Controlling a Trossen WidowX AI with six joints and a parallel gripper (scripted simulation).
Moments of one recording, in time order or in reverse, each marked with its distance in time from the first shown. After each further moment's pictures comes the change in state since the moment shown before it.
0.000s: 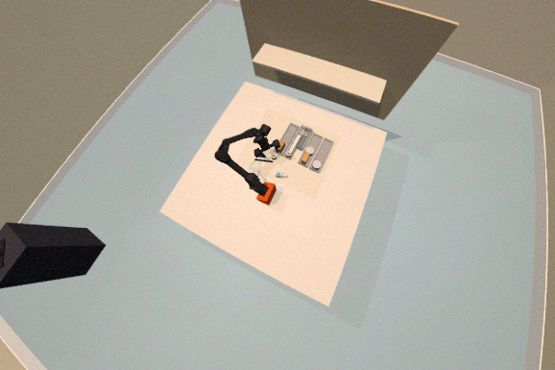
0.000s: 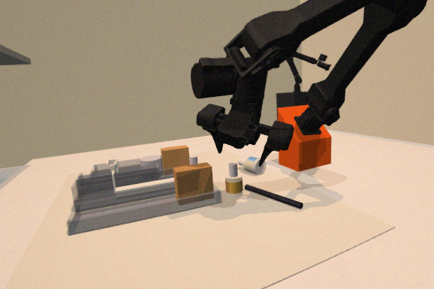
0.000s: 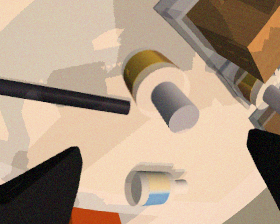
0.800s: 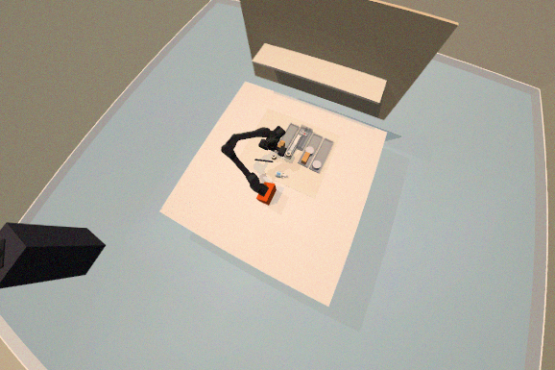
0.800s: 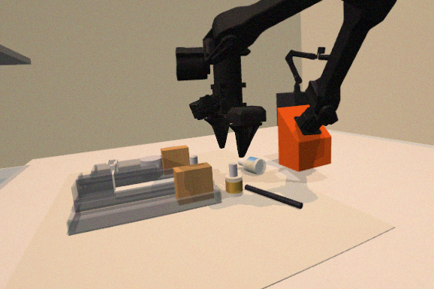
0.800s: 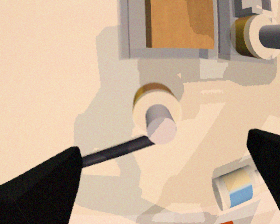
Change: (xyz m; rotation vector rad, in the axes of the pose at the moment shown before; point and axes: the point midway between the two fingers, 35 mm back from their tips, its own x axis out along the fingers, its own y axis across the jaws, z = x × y) arm -0.009 -0.029 -0.007 0.714 -0.193 0.357
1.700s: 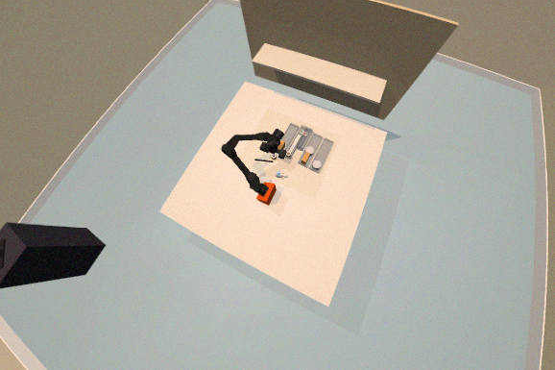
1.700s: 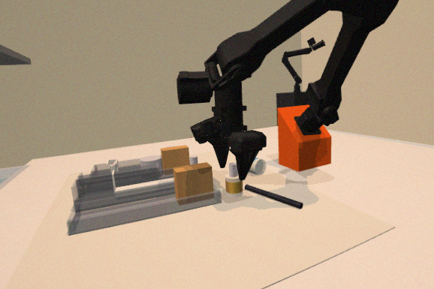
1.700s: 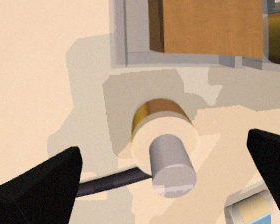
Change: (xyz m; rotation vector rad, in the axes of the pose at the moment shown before) arm 0.047 0.001 0.001 0.000 -0.004 0.003
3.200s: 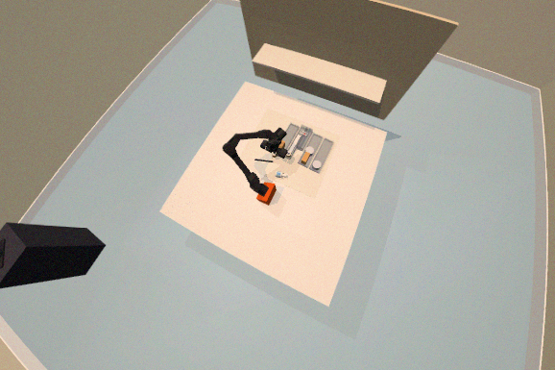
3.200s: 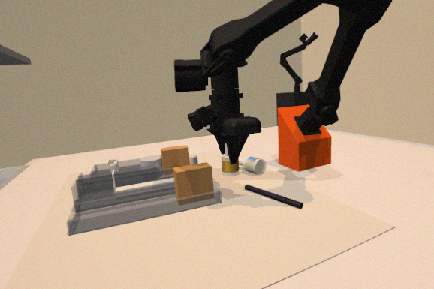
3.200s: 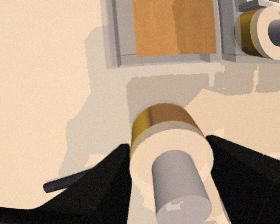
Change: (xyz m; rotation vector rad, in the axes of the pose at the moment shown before) arm -0.025 -0.007 0.002 0.052 0.007 0.014
